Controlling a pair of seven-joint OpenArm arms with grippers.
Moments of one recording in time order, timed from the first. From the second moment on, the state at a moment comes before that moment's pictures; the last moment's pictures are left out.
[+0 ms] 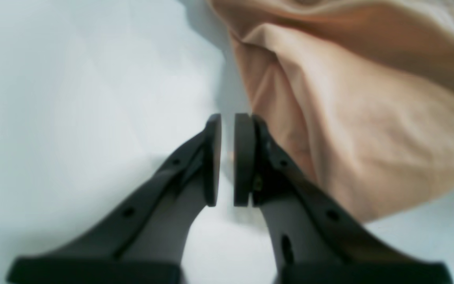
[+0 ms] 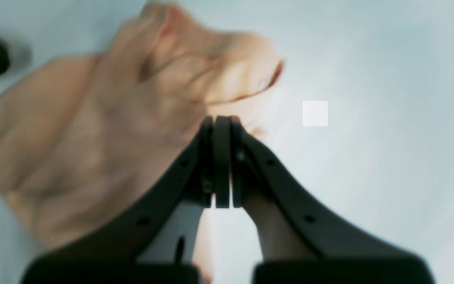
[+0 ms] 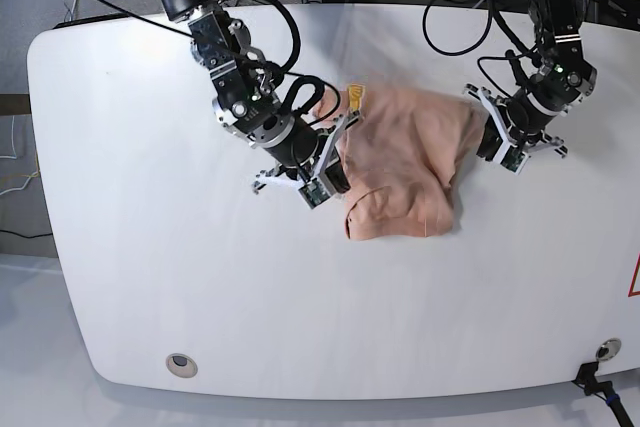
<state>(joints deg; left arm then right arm) 11.9 -13.4 -16.2 97.1 -3.0 -41.9 32.2 0.9 6.2 -22.6 93.8 10.1 13.3 -32.6</state>
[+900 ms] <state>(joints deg) 39.3 -8.1 -28.0 106.3 -5.2 -41.8 10.2 -34.5 6.0 3.5 109.4 0.4 10.8 -6.0</state>
